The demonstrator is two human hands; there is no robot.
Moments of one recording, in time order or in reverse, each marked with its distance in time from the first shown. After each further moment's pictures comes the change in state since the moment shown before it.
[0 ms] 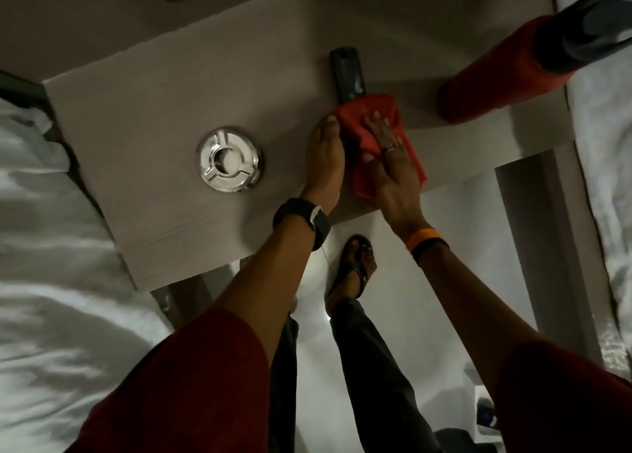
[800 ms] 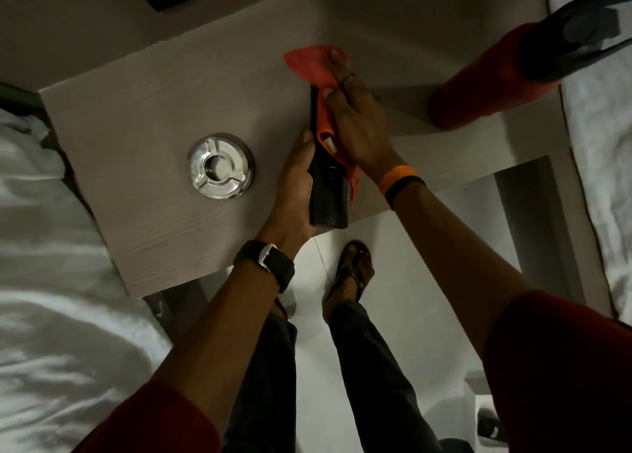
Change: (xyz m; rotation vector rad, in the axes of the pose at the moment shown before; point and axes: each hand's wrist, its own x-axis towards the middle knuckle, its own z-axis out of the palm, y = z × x) left_hand -0.032 0.004 -0.018 -0.592 -0.165 -0.219; right_hand 0.079 -0.064 0.006 0.021 -0.017 -0.054
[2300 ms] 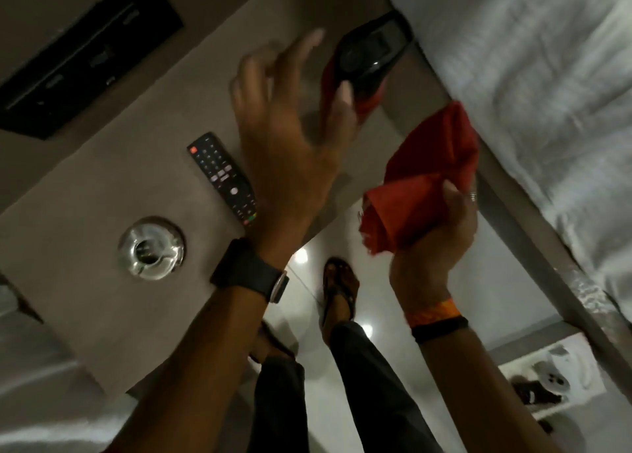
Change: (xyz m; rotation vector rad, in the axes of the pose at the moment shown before) left_hand -0.018 0.003 0.166 1.248 0.005 1.245; right_hand -0.156 0.015 -0.121 1.077 1.044 0.335
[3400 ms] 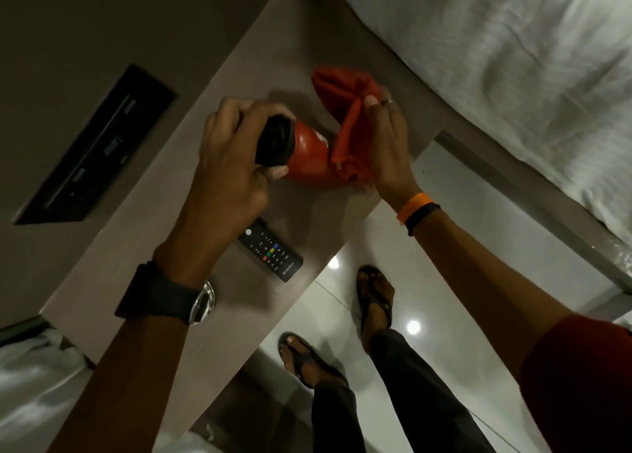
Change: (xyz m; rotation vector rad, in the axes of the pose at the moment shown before) left_hand 0.058 -0.034 -0.047 0.226 -0.692 0.119; right_hand 0.097 0.010 0.080 -0.457 -0.442 -0.143
